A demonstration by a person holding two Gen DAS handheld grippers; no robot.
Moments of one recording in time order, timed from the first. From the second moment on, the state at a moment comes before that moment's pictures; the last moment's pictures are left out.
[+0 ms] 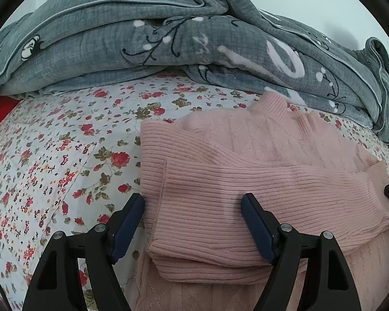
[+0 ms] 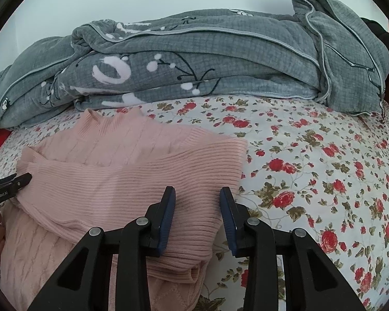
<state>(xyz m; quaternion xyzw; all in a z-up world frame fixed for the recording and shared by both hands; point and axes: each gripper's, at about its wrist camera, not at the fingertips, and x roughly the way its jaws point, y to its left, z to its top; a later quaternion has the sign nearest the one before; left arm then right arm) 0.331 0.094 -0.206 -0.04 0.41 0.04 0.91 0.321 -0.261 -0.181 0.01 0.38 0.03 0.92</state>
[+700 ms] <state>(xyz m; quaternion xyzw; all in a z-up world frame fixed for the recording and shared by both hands) 0.331 0.095 -0.206 -0.05 0.41 0.03 0.91 0.322 -0.261 -0.182 0.02 0.39 0.03 0.92</state>
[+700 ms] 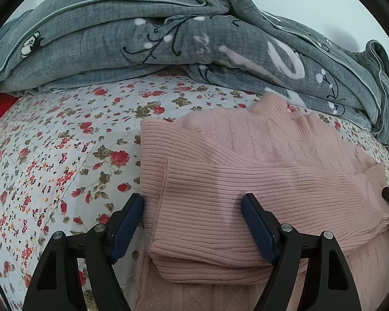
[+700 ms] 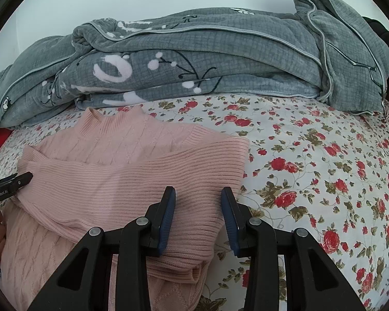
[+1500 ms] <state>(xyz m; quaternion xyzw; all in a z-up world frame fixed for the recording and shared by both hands) 0.331 0.095 -0.205 -0.05 0.41 0.03 0.91 0.322 -0.261 -0.182 0.02 0.39 0.03 0.92</state>
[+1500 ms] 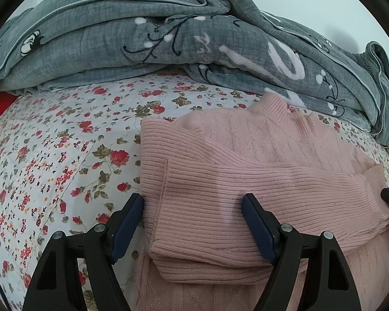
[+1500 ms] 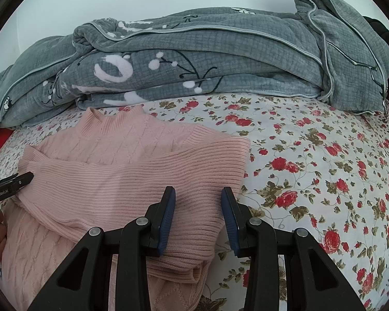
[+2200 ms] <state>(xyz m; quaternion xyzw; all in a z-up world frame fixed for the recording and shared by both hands) 0.331 0.098 -0.206 -0.06 0.41 0.03 0.91 0.315 -0.259 -0.178 0.02 0.38 0.04 0.92</state>
